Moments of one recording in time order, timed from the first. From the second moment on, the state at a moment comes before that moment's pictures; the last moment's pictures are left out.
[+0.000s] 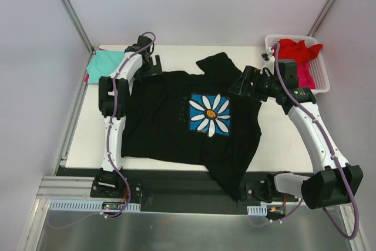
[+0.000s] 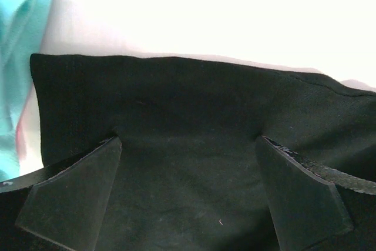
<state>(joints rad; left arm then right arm) -0.16 2.45 2.16 -0.87 -0.04 -0.35 0.19 1.22 1.19 -0.63 -0.43 0.42</state>
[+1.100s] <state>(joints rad) -0.12 2.39 2.08 -0.86 0.00 -0.37 0.11 2.27 1.88 -0.43 -0.79 0.37</state>
